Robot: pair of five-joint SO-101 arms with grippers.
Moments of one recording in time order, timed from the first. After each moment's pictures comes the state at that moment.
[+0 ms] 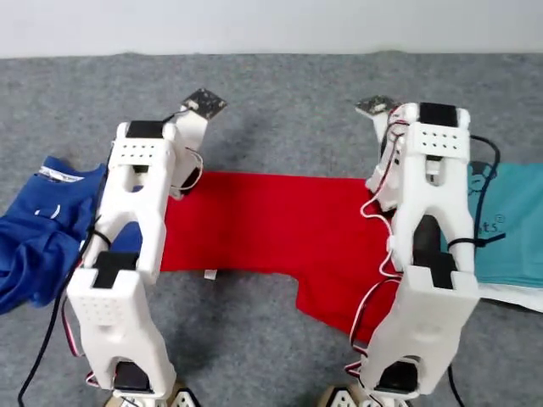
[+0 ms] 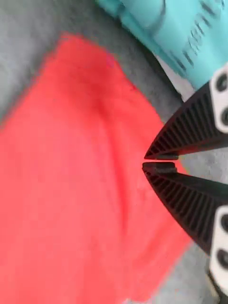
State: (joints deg) left arm -1.5 25.2 -11.0 79.3 -22.5; right arm 3.5 25.3 -23.6 100.3 31.5
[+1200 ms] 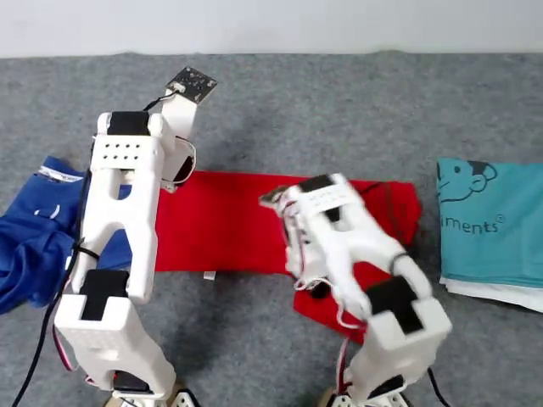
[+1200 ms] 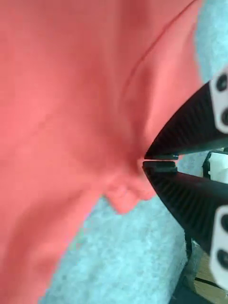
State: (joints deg) left arm -1.6 15.7 -11.0 85.3 -18.4; right arm -20.9 9.5 20.0 86.7 17.6
